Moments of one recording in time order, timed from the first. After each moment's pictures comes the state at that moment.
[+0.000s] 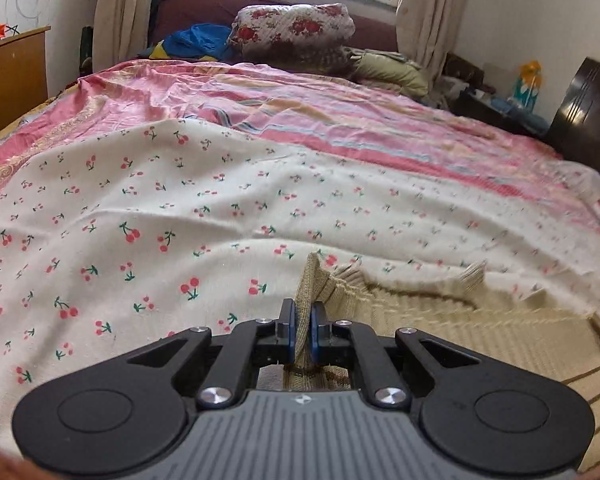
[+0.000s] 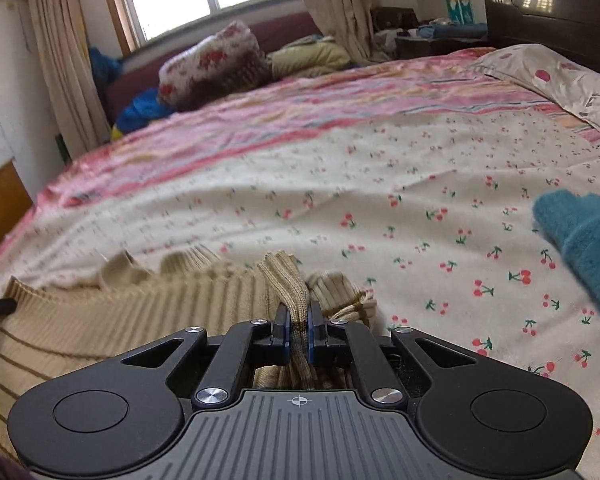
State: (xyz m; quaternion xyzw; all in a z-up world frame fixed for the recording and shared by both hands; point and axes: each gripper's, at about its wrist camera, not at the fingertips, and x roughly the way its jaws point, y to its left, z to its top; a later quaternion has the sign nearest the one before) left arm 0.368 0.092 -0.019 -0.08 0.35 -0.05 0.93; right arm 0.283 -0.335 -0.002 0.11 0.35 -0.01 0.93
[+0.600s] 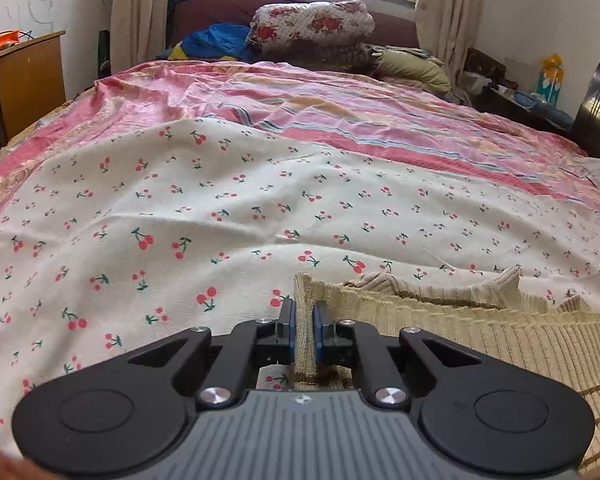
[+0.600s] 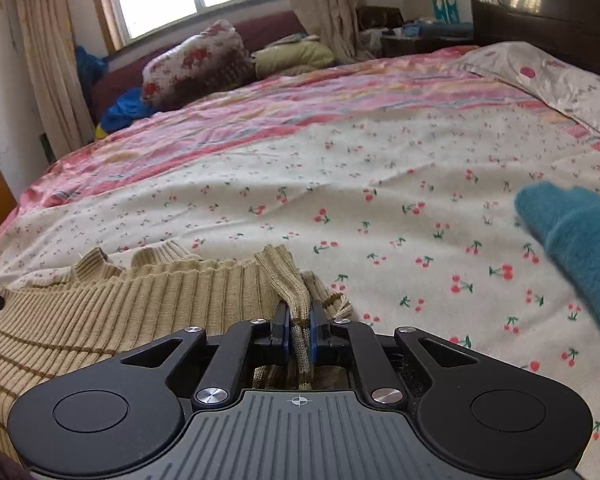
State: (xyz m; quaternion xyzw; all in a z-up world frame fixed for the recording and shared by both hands) left arm 0.381 0.092 -0.023 -0.07 0.36 -0.01 0.93; right arm 0.282 -0.343 -0.007 0.10 0.35 -0.03 0.93
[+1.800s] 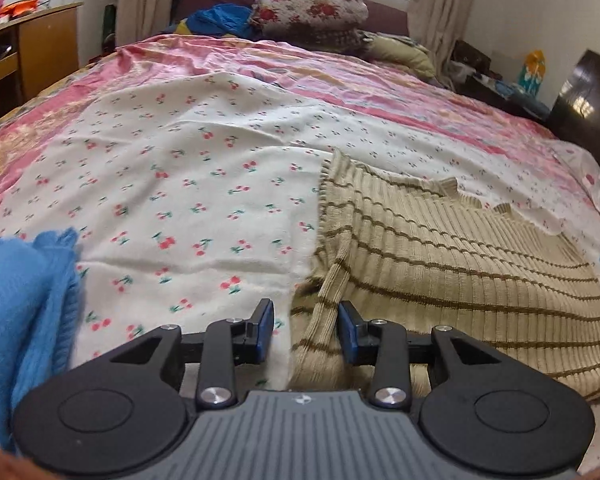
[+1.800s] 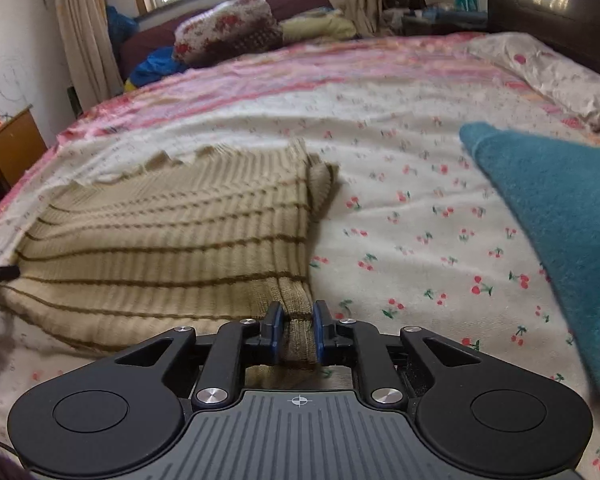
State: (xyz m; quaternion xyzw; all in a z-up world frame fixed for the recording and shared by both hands) left arm 0.231 0.117 -0.014 -0.10 0.38 -0.03 0.92; right arm 0.140 -0.328 0.022 0.07 0.39 0.00 0.92
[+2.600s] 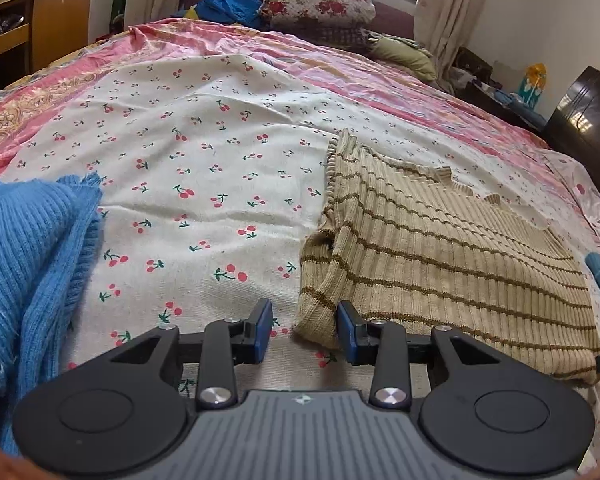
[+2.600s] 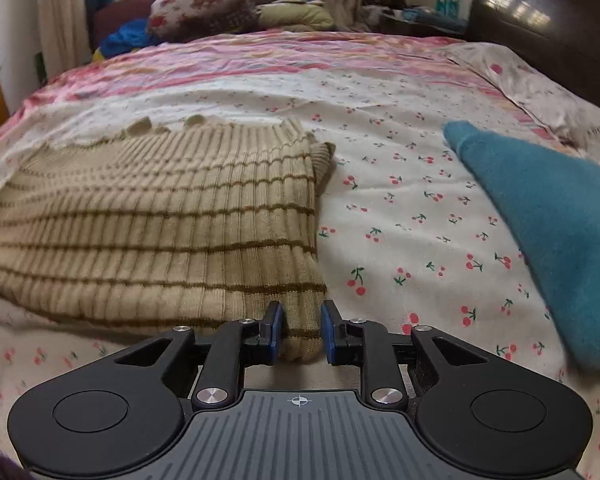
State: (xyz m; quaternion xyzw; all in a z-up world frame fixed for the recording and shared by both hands) left arm 0.202 0.127 -0.022 -0.13 0.39 -0.04 0.91; right arm 0.141 -0.286 0.018 0.01 0.42 -0.07 0.91
